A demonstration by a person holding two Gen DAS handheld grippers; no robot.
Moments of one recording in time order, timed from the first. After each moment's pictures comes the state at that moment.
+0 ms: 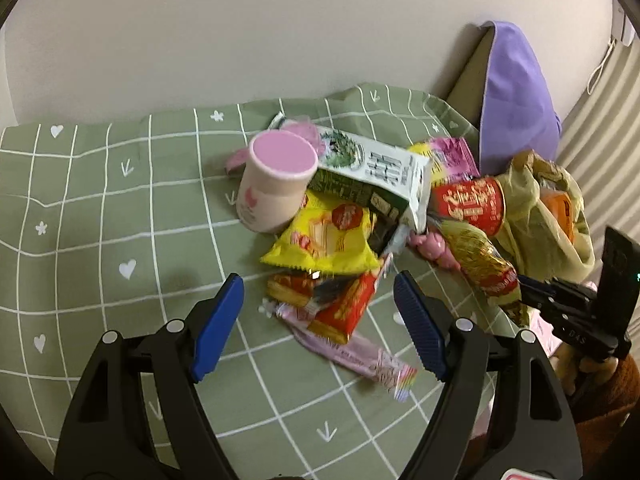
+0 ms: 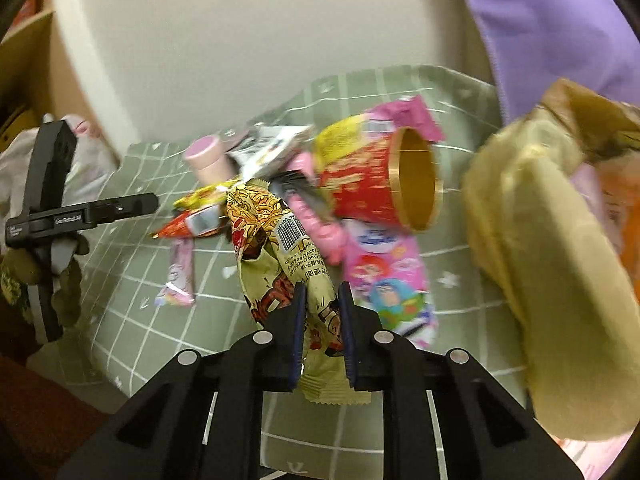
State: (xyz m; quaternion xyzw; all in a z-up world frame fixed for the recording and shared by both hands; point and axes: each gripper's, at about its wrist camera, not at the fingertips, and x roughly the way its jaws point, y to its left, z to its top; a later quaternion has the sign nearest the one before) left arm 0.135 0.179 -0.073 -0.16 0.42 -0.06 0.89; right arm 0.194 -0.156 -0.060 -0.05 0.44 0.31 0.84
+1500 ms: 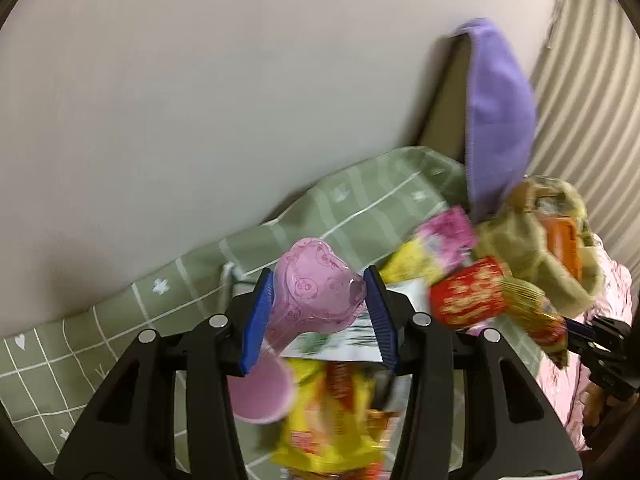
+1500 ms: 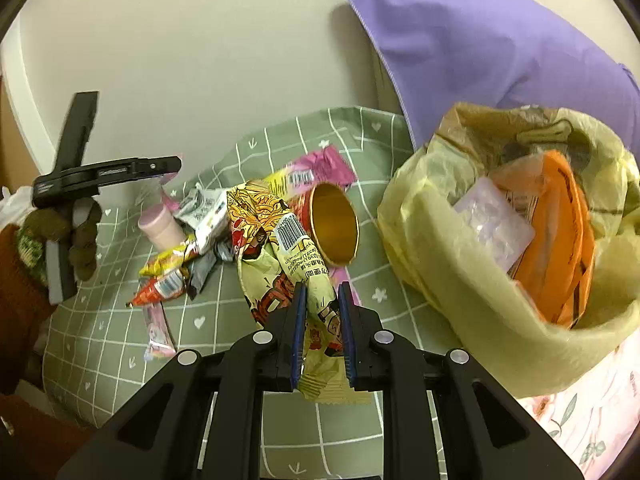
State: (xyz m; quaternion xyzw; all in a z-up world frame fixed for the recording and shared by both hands) left arm 0.258 0.163 -0.015 -0.05 0.39 -0.14 0.91; right arm 0.178 -0.165 -0.026 0.00 0.40 0.19 0.90
